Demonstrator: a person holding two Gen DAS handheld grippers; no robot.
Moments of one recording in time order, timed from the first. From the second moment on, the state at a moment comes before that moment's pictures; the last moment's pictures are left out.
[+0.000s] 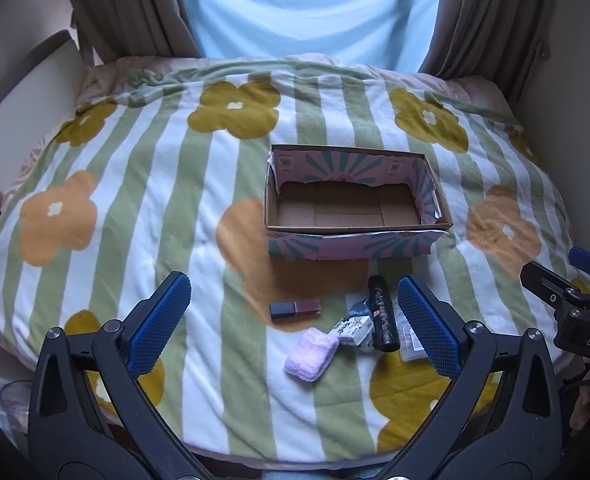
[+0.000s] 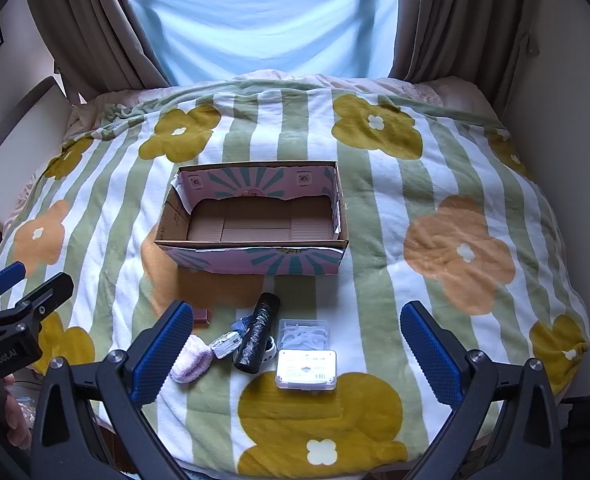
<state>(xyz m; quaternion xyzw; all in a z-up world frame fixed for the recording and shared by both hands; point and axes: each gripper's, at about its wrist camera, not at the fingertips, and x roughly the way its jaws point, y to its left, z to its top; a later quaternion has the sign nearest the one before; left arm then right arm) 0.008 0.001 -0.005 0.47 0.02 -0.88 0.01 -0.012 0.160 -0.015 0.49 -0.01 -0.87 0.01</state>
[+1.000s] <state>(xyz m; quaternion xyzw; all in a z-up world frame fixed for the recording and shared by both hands) 0.011 -0.003 0.001 0.47 0.04 -0.88 0.01 -0.011 0.153 -0.011 0.49 -0.01 -0.87 0.02</state>
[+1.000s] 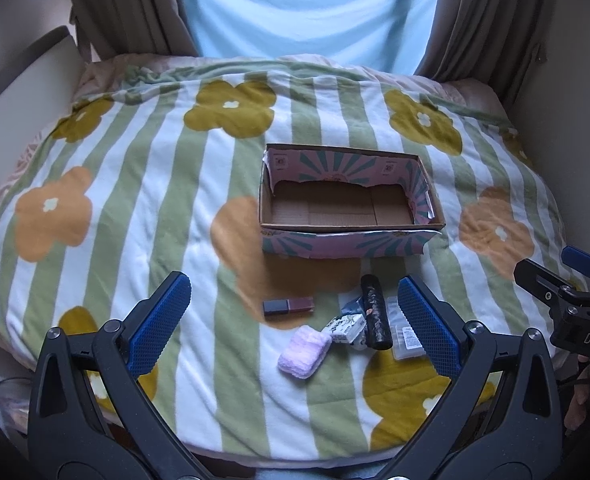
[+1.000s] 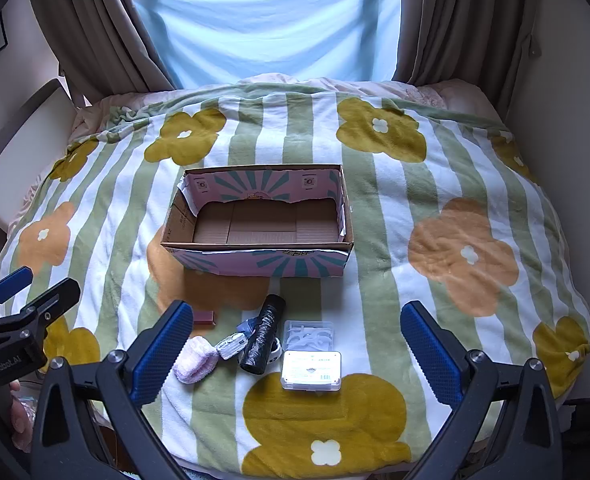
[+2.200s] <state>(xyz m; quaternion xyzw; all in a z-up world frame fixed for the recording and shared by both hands) 0.005 -0.015 -0.008 0.48 0.07 -0.87 0.05 -0.015 0.149 -0.013 0.49 -0.01 -0.87 0.02</state>
